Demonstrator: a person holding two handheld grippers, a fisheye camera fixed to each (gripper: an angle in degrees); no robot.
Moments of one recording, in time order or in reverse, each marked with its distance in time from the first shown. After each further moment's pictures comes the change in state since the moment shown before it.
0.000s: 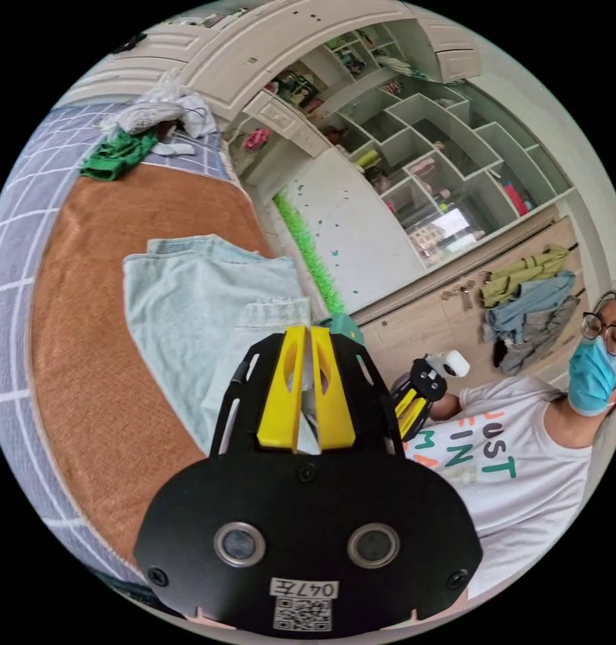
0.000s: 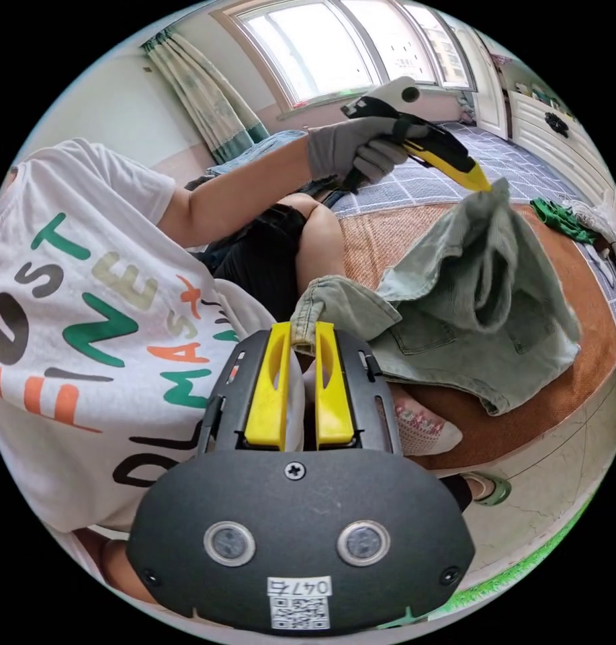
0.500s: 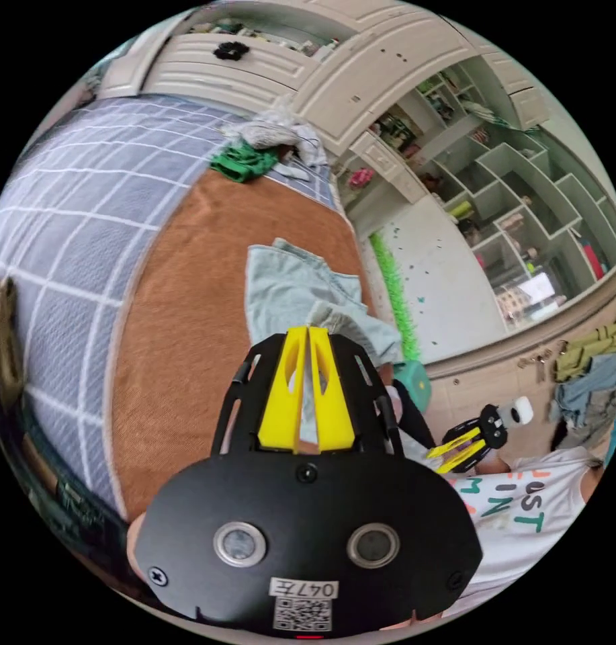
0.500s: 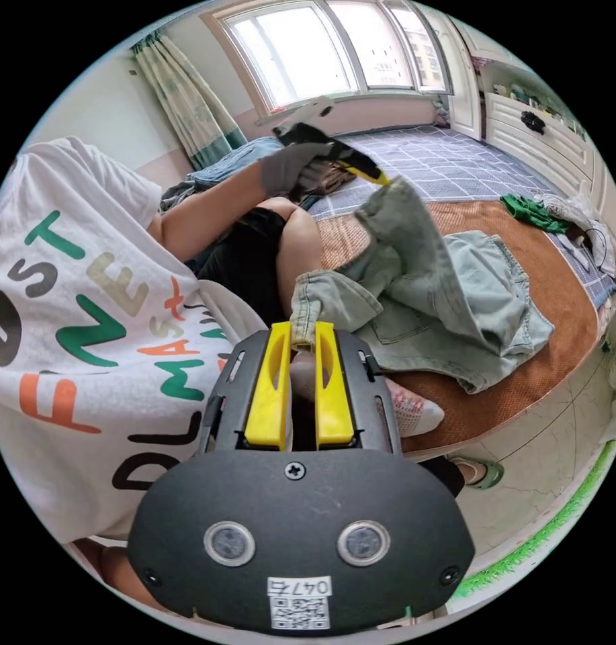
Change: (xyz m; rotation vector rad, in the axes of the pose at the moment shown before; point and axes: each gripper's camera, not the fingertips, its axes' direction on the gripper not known) left arm 0.002 0.250 -0.110 0.187 -0.591 -0.291; right arm -0.015 0.087 -0.102 0.042 0.119 0.051
